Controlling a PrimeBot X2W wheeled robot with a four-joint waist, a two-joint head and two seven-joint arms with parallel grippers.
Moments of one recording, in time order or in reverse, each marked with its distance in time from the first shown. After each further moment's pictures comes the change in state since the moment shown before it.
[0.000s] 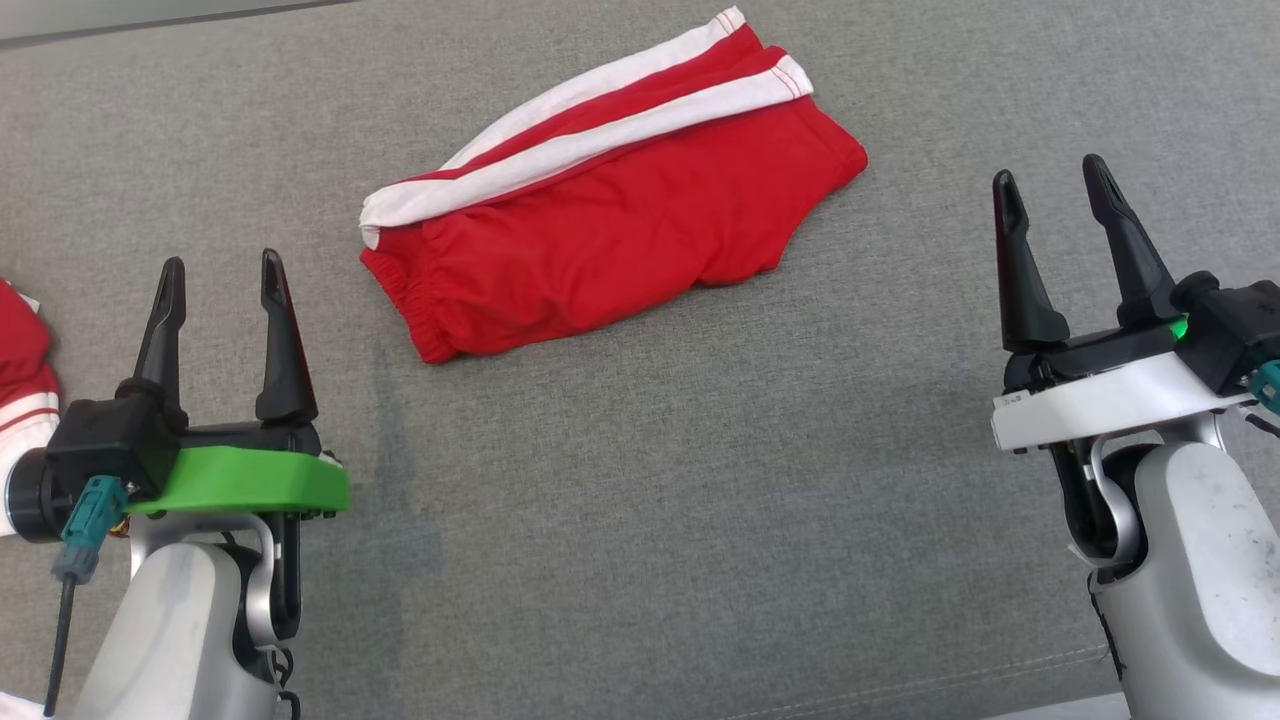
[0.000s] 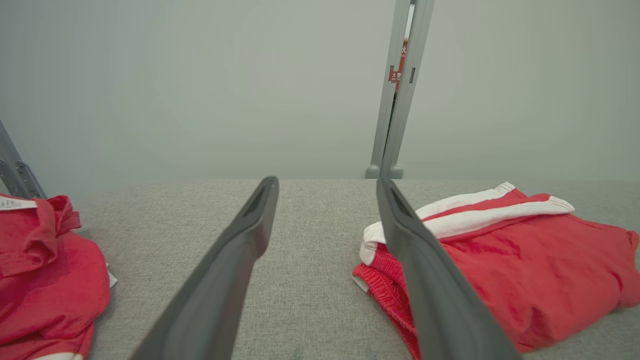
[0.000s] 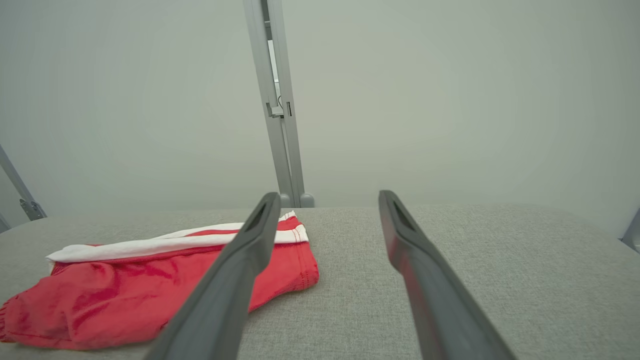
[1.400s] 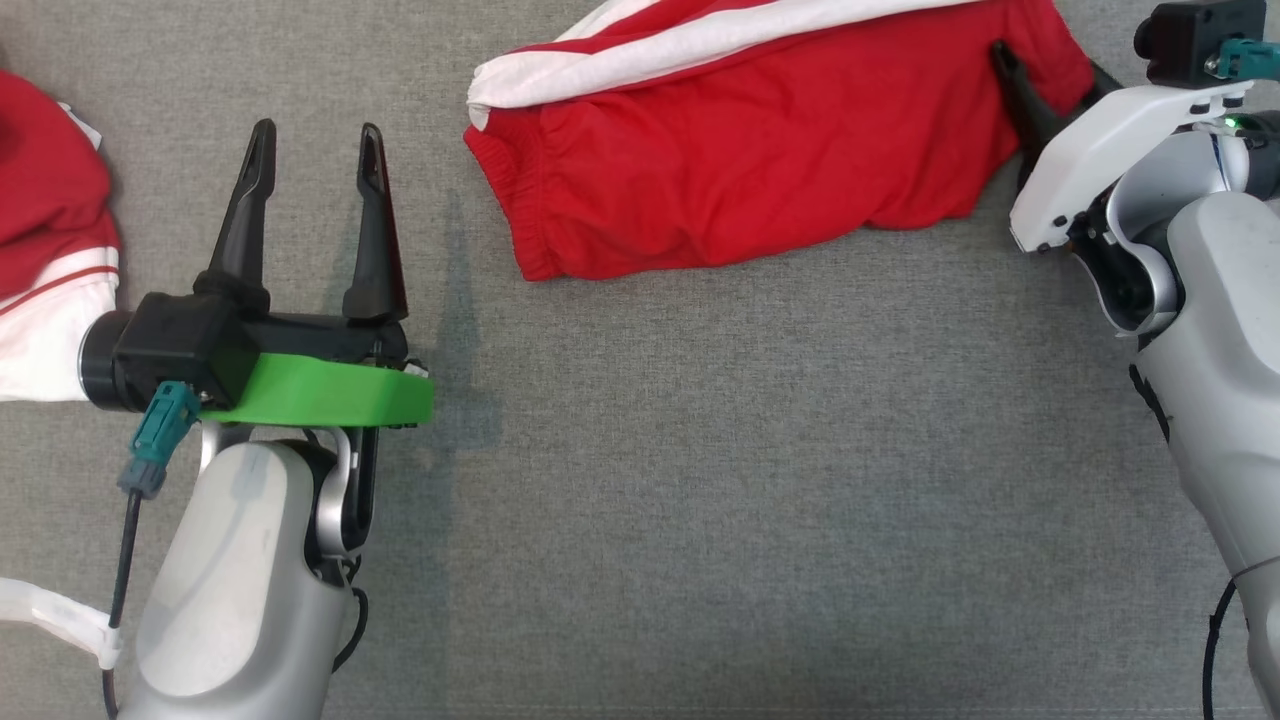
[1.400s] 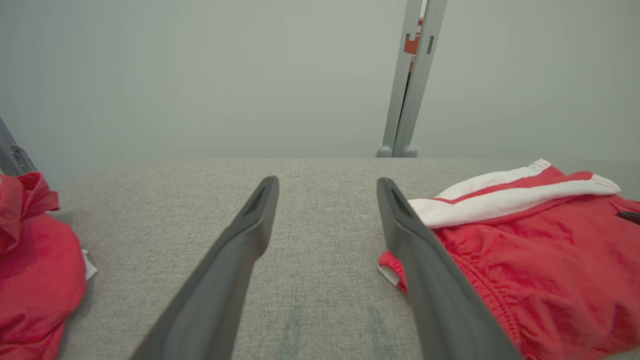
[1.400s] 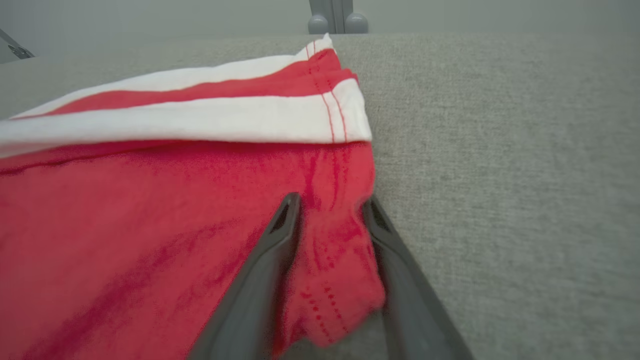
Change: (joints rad) left arm -0.169 -0.100 -0.056 0.001 0.069 -0.073 -0.006; right arm -0.524 -0.165 0.246 0.553 0.240 0.000 0.327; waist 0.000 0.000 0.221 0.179
